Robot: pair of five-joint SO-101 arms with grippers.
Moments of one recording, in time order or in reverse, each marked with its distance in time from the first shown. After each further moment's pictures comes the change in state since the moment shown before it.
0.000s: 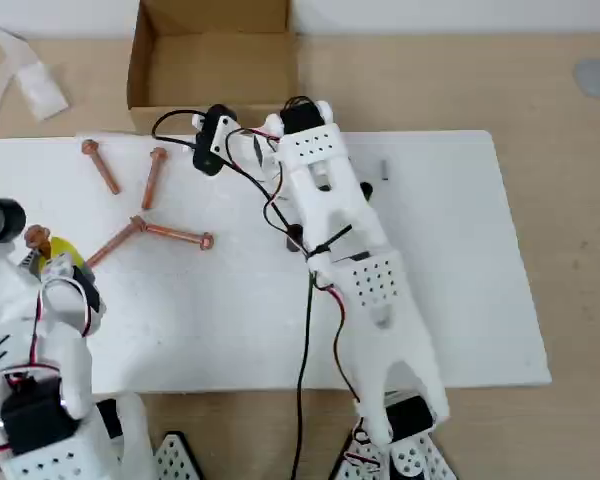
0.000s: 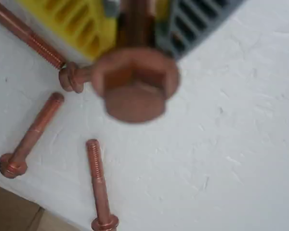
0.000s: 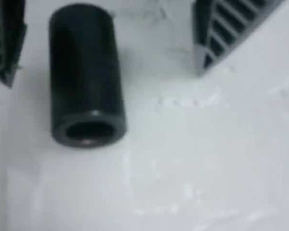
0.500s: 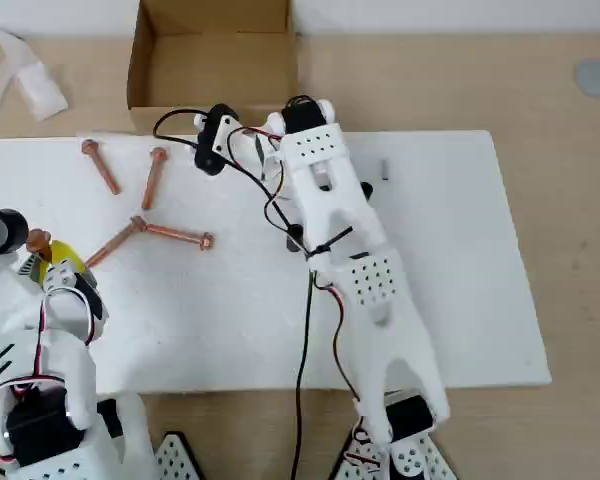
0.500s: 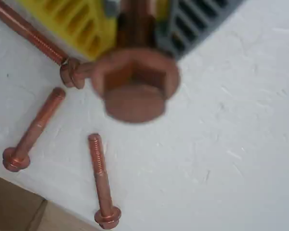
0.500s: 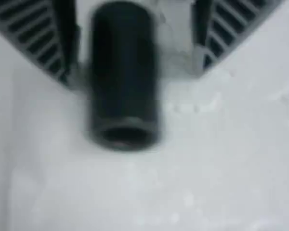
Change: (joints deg) left arm 0.0 -4.0 2.0 0.0 -0.4; right arm 0.3 1.1 -3.0 3.5 0.0
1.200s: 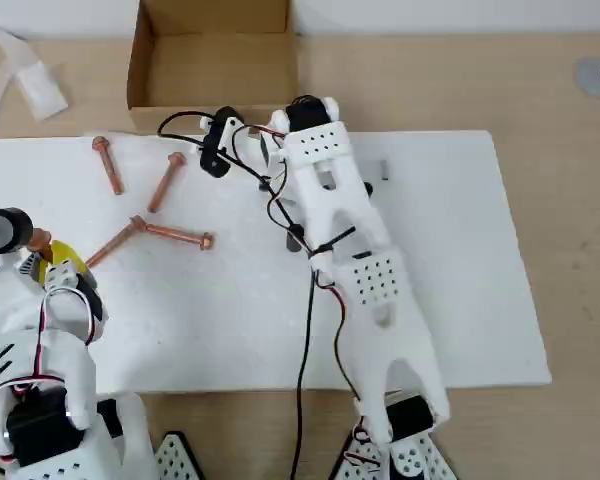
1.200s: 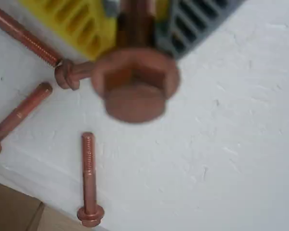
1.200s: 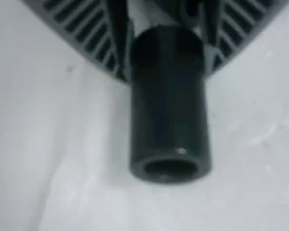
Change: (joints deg) left arm 0.0 0.0 0.0 0.0 -1.7; right arm 0.4 -0.4 -0.3 4.0 0.1
